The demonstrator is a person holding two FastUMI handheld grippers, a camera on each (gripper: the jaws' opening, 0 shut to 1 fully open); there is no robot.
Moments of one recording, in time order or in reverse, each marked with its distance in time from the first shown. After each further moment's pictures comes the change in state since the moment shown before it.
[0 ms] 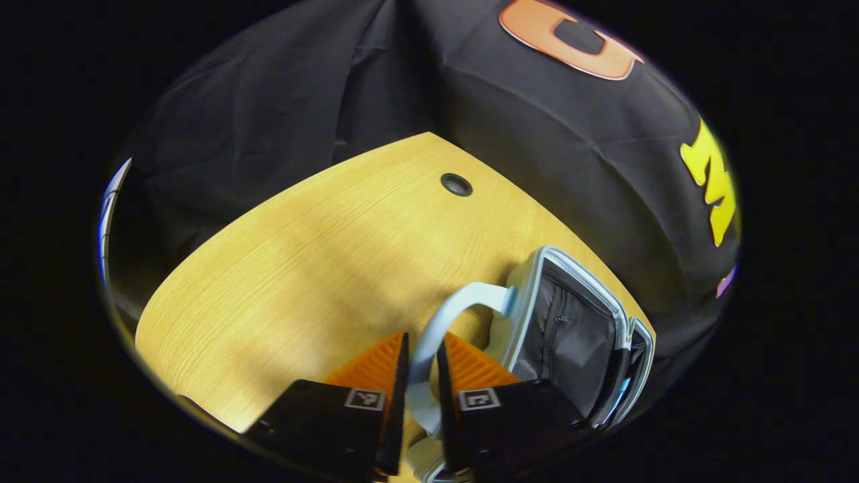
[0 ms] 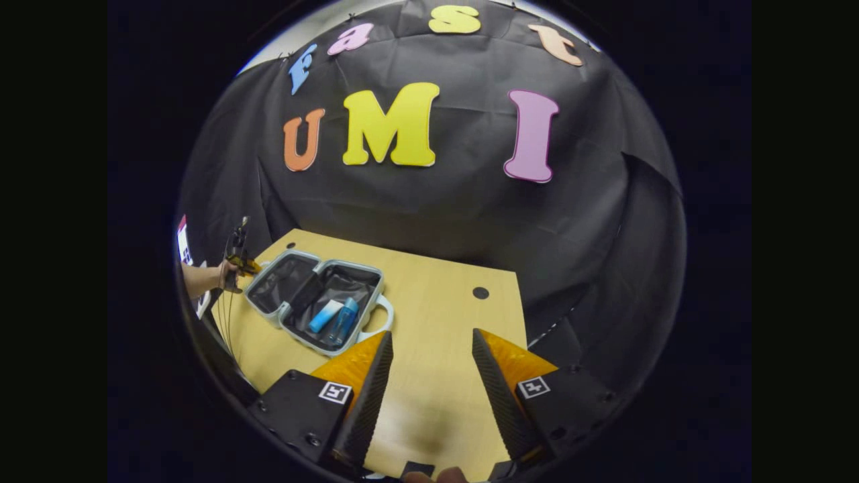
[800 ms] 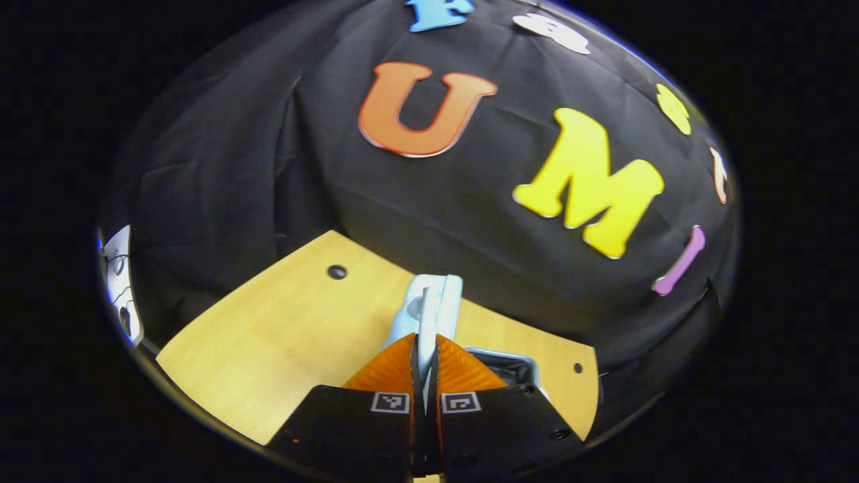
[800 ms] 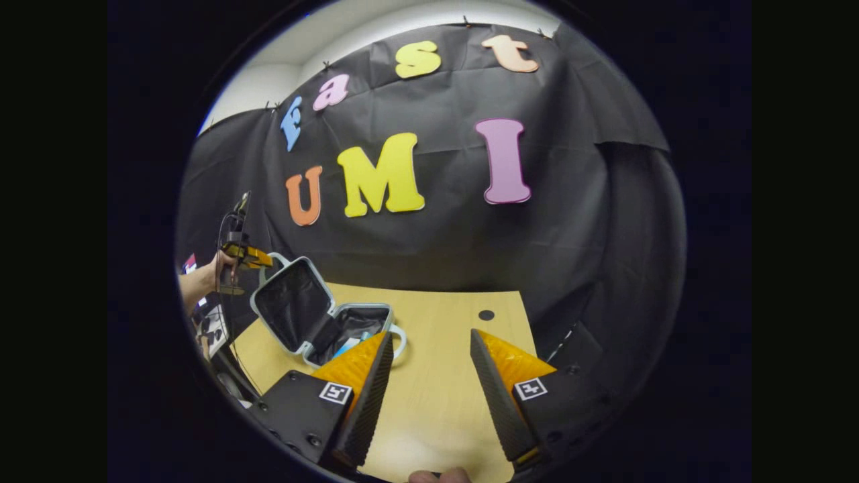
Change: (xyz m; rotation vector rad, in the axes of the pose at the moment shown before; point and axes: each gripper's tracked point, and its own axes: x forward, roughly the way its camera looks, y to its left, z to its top) left arm -0.229 -0.283 0.005 0.233 -0.329 -0.208; right arm -0.050 -0.041 0.000 0.161 -0.200 0.040
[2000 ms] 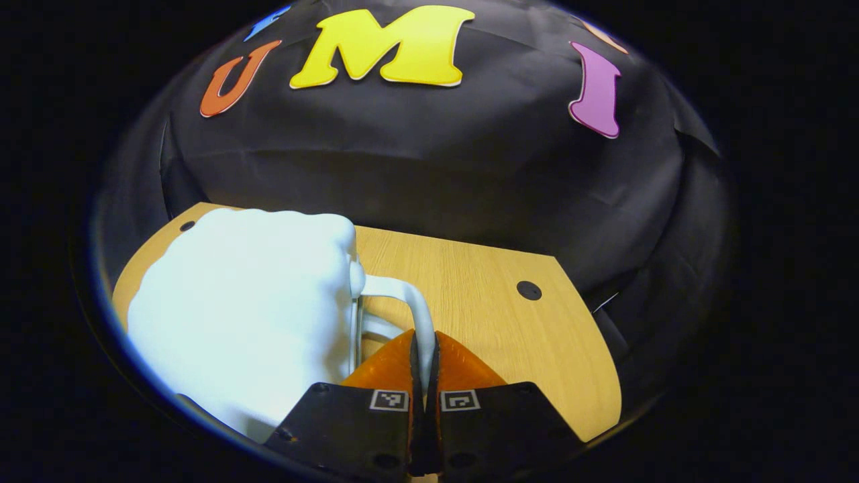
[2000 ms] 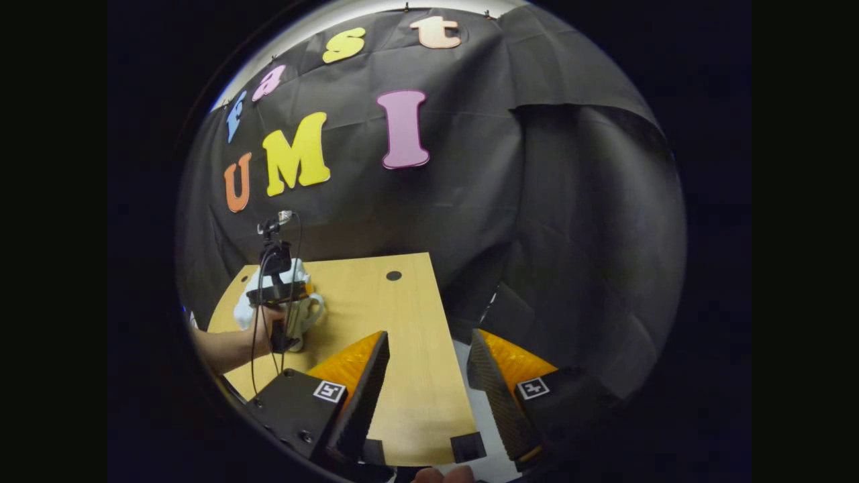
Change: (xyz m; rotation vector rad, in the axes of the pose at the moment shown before) left arm 0.141 -0.266 -0.299 0.322 0.109 -0.070; right arm -0.060 -0.138 -0.054 0.069 0.134 -0.334
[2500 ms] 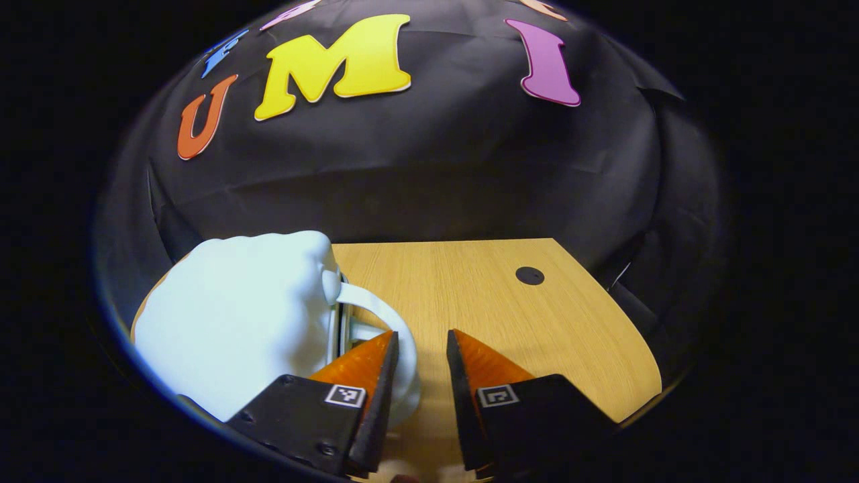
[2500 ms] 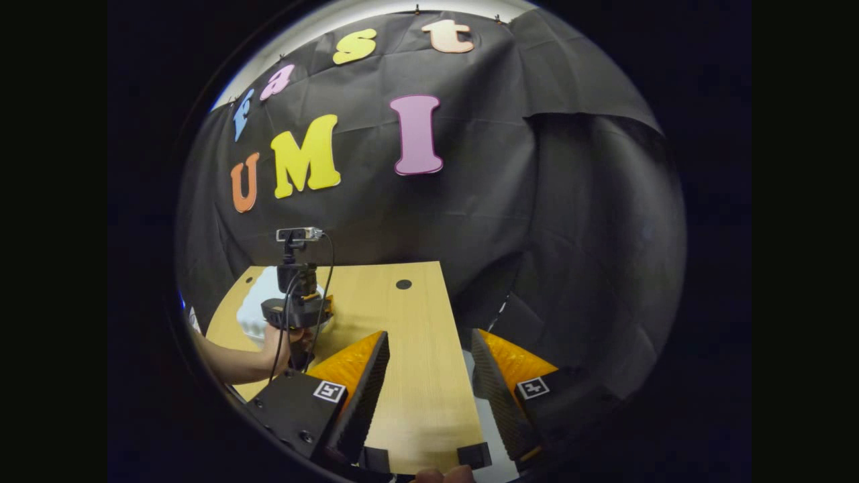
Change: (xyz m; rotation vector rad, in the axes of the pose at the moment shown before) left arm 0.000 -0.026 -0.009 0.144 -0.059 -0.009; right arm 0.009 0.022 0.019 -0.033 -0.043 0.044
